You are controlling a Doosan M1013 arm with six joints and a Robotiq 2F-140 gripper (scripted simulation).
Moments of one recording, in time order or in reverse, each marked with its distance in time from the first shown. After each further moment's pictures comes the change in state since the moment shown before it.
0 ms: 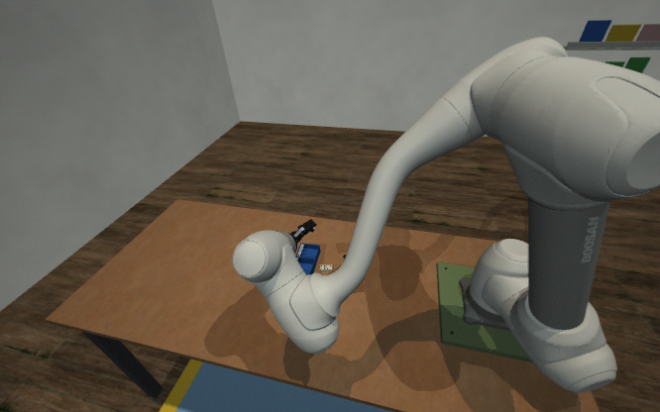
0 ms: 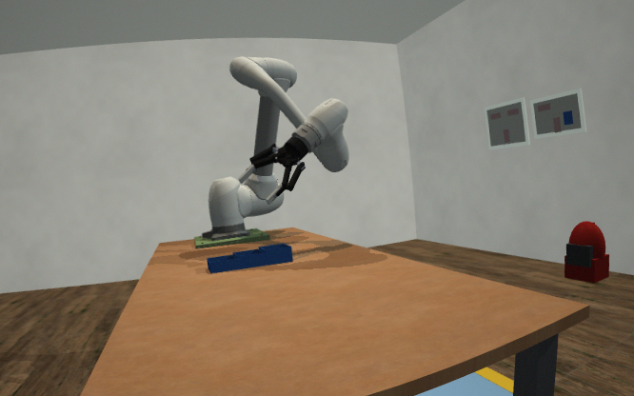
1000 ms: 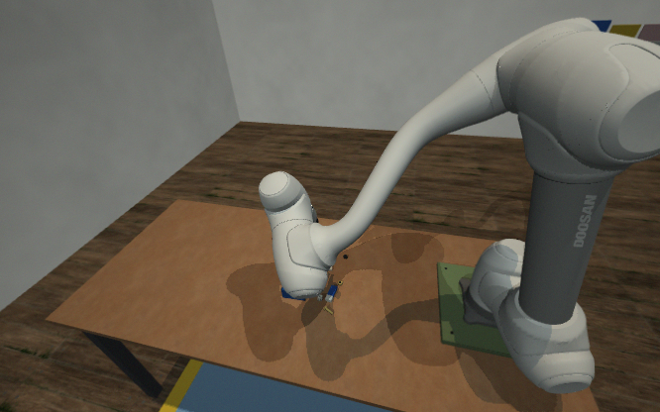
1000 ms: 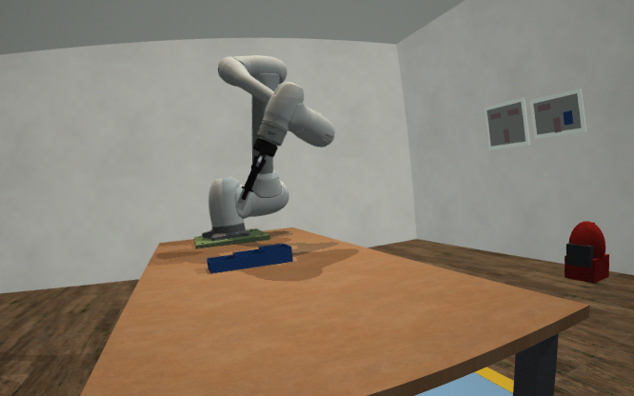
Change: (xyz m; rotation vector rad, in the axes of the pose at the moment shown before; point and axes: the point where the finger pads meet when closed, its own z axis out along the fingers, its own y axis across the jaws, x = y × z) arm 0.058 -0.043 0.045 0.023 0.464 1.027
